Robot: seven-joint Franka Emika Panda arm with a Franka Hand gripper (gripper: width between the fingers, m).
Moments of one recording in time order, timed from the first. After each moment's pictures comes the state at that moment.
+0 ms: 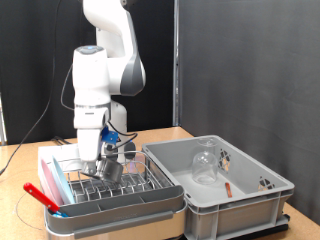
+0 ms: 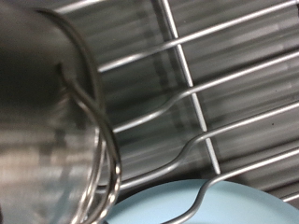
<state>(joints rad) -0.12 -0.11 -0.26 -2.54 -0.01 2.52 -0.81</state>
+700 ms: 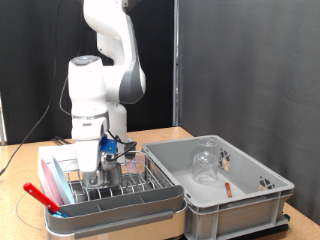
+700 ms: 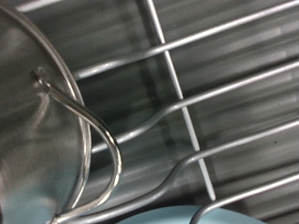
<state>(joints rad) -0.12 -0.03 -0.26 -2.50 0.11 2.55 -0.91</state>
